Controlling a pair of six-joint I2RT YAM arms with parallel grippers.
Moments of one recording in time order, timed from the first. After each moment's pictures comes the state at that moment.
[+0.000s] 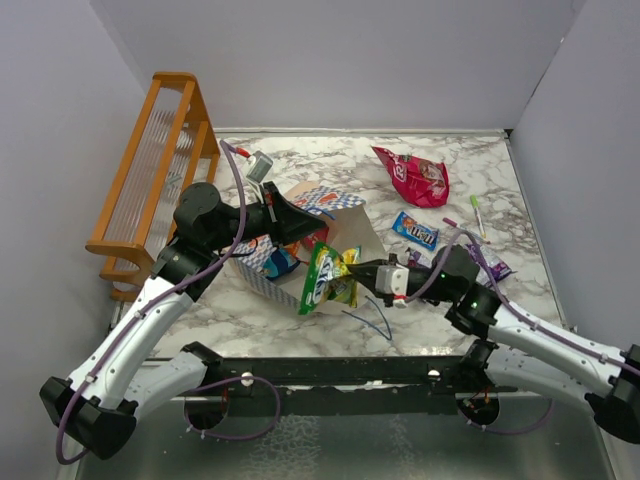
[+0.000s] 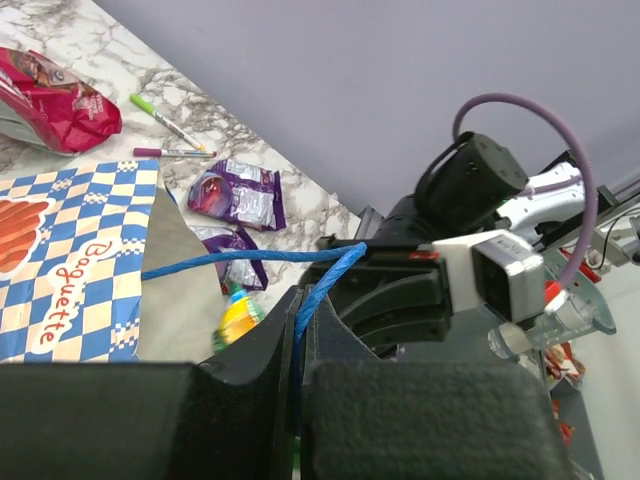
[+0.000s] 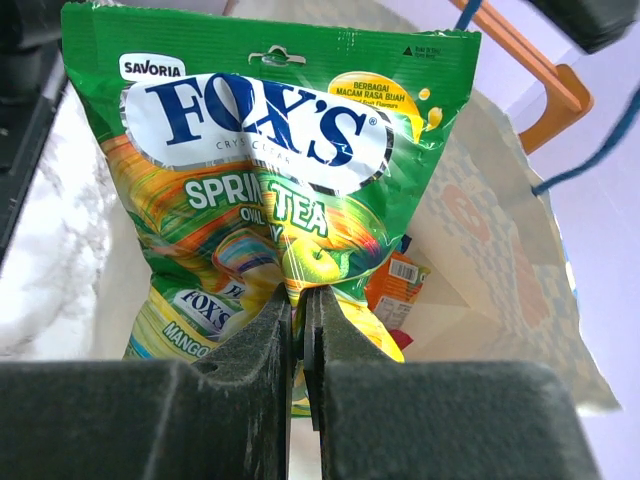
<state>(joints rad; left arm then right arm) -0.52 0.94 0.99 -0.02 0.72 -0.64 0.88 0.89 0.55 0.31 -0.52 -0.65</state>
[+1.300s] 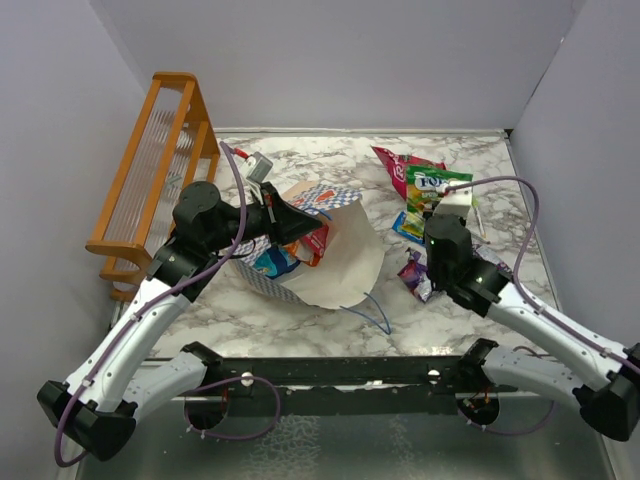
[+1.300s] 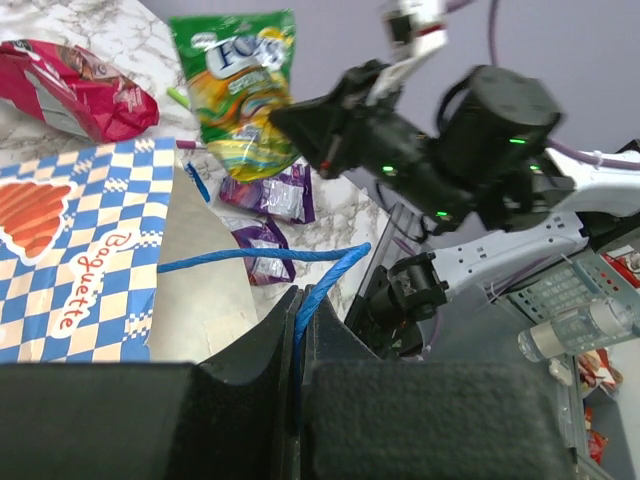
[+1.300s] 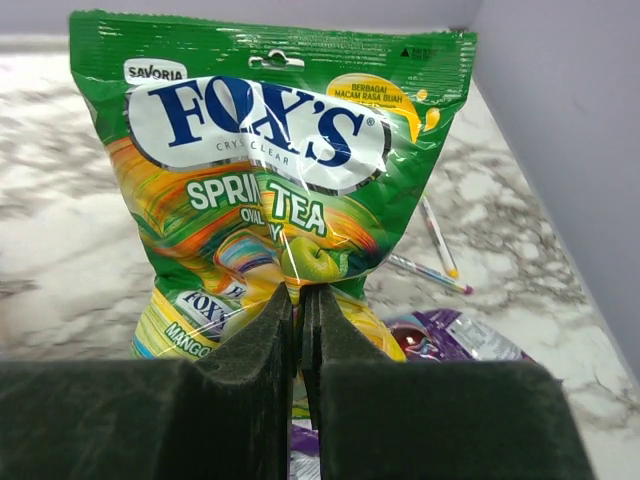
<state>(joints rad) -0.52 0.93 1.01 -0.13 0.66 -0.55 0.80 0.91 0.77 -0.11 0.98 0.12</state>
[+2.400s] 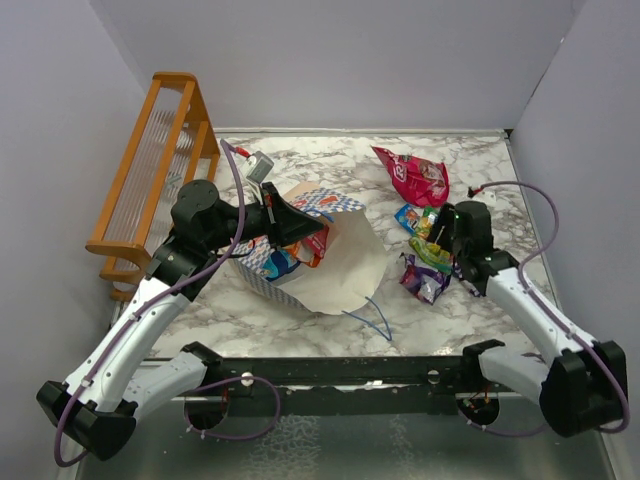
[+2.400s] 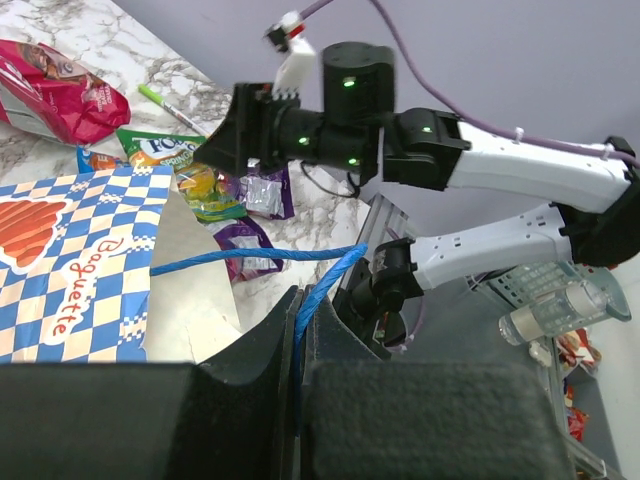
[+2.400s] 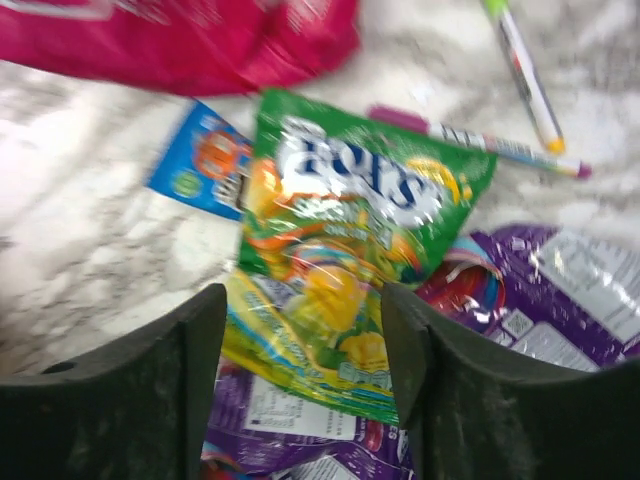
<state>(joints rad) -0.52 0.93 1.04 -0.13 0.72 -0.57 0.25 1.12 0.65 -0.19 0.35 0.45</state>
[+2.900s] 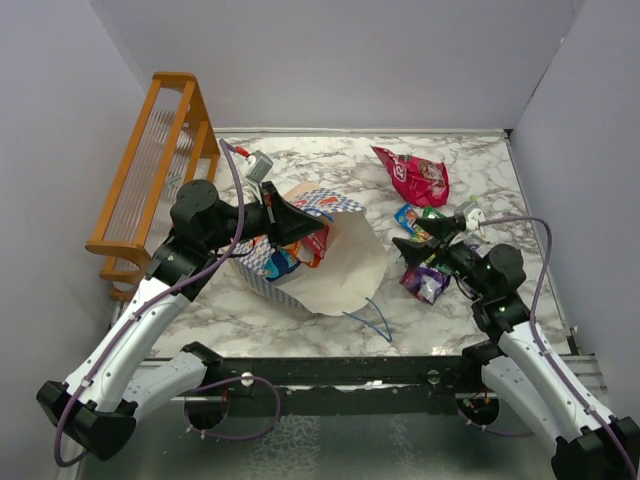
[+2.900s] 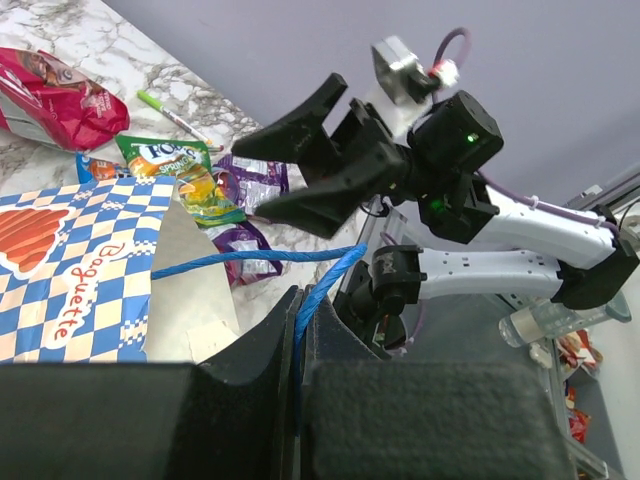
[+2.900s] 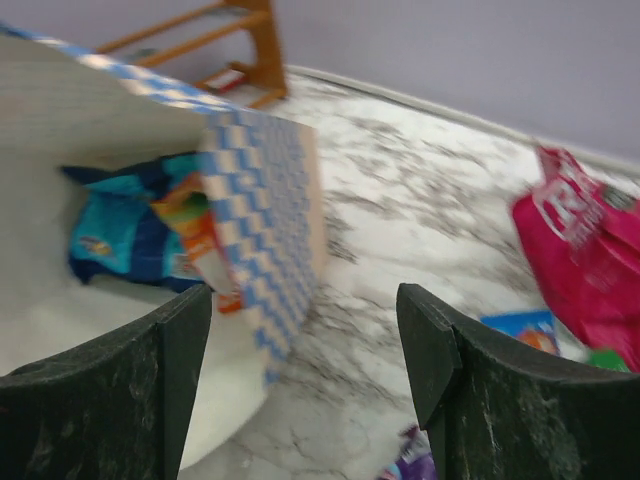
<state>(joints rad) -0.52 0.93 1.04 -0.11 0.72 -0.57 0.28 0.69 0.45 0.26 -0.35 0.14</state>
